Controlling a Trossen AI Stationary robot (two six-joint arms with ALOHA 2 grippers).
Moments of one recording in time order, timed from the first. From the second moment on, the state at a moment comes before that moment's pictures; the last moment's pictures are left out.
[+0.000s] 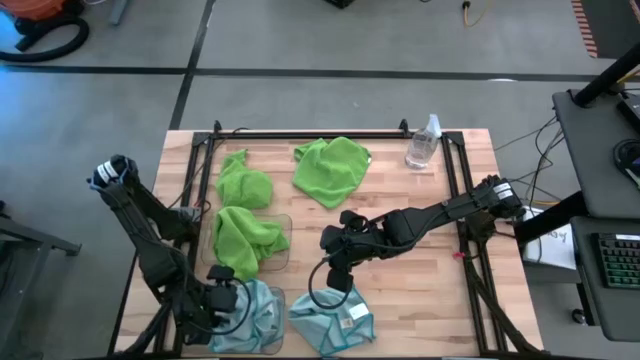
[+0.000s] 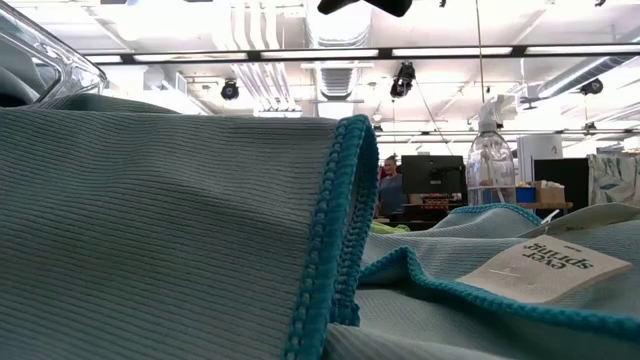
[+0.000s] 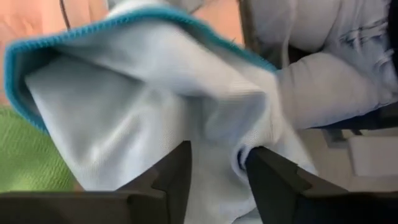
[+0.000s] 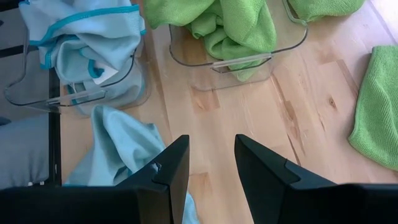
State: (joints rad) left arm -0.98 1.32 0.98 -0.67 -0.17 -0.85; right arm 0.32 1.83 1.76 -0.83 0.21 0.50
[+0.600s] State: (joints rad) left arm -0.97 1.43 1.37 -1.19 -0.34 -0.77; right arm 0.32 1.83 1.75 -0.90 0.22 0.52
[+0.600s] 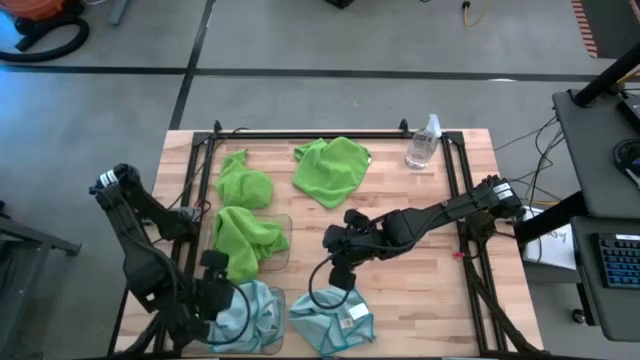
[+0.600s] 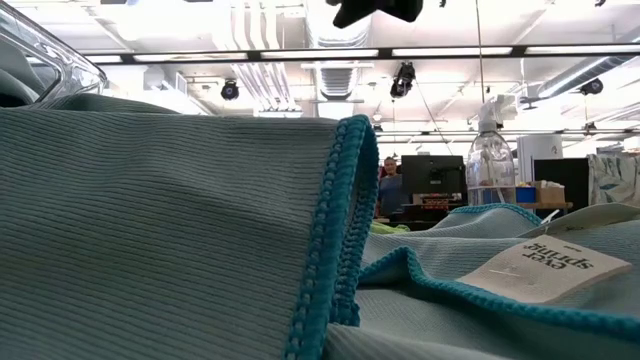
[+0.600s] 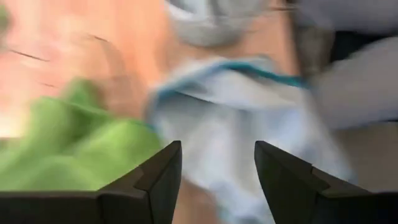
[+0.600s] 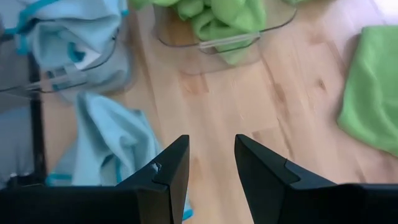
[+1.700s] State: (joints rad) left arm -0.54 1.01 1.11 -1.43 -1.12 -0.81; right arm 0.08 1.84 1.75 -1.04 0.34 0.46
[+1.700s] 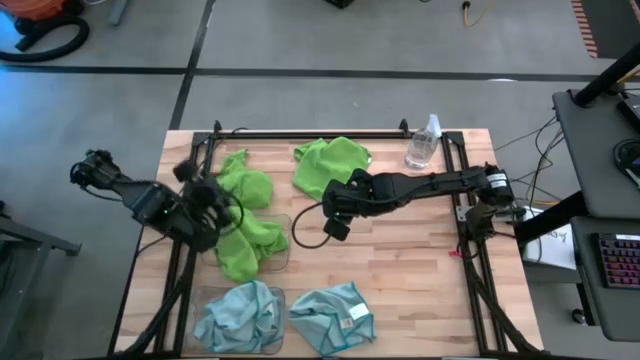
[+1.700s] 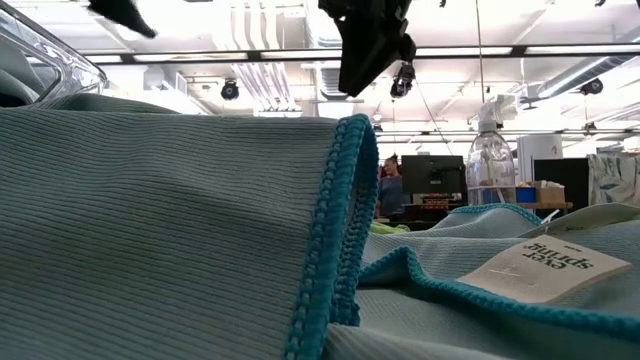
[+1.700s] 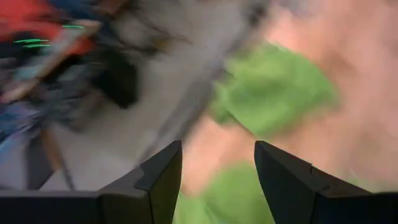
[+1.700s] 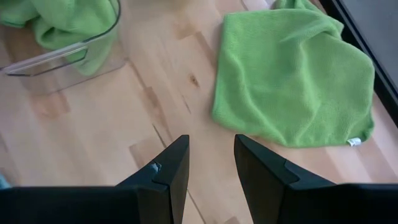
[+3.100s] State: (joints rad) left arm 0.32 1.09 0.86 -1.02 -0.33 -0.13; right arm 0.08 1.84 1.72 -1.04 0.34 0.34
